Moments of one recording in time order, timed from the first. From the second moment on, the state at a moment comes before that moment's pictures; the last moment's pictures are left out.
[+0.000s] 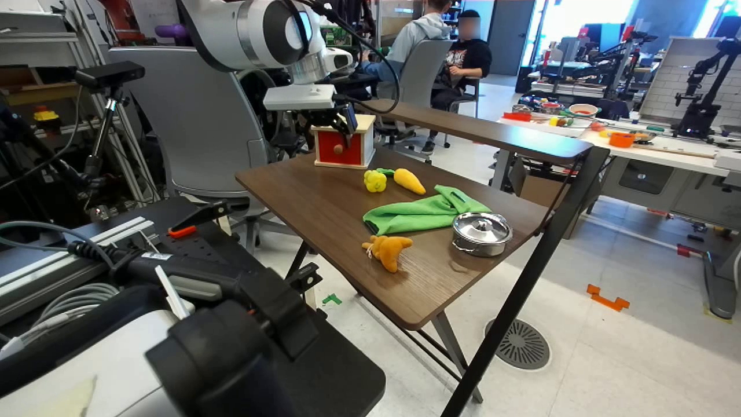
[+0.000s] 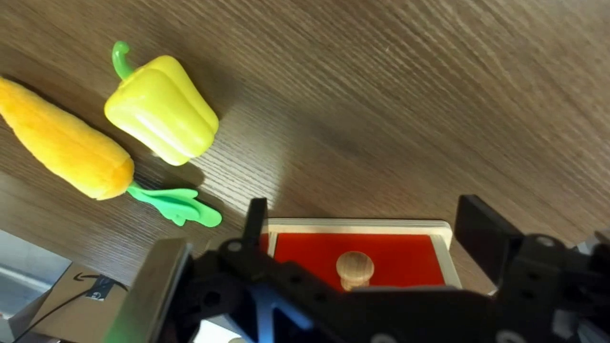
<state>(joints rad) 0.22 0.54 0.02 -2.12 -0.22 2.94 -0.12</state>
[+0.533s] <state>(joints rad) 0.28 0.65 -0.03 -2.01 -0.23 2.99 -0.06</state>
